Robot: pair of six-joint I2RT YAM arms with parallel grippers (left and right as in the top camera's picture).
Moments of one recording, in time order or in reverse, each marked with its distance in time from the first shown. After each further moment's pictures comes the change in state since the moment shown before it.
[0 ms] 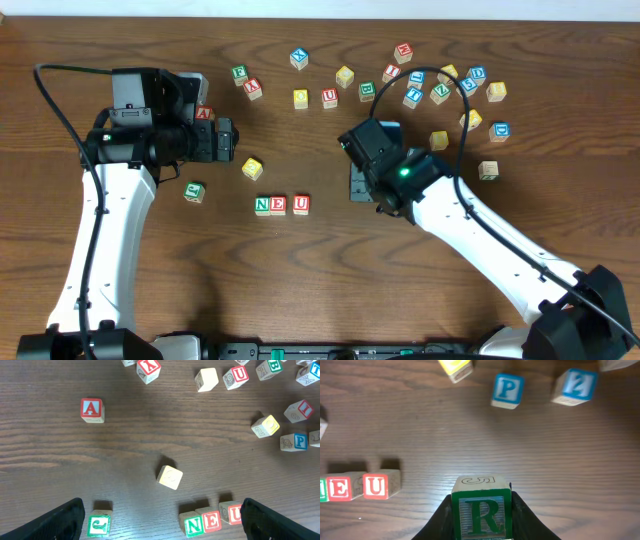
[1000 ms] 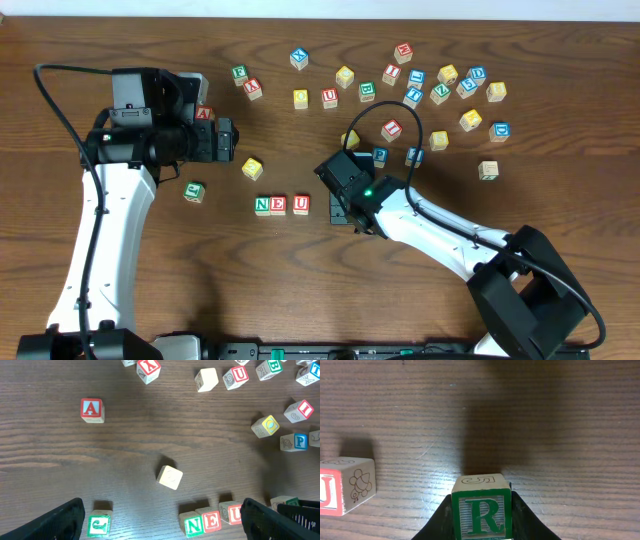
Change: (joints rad) left arm 0.000 0.000 0.000 0.000 0.000 0.000; right arm 0.080 0.172 -0.150 0.245 -0.037 0.054
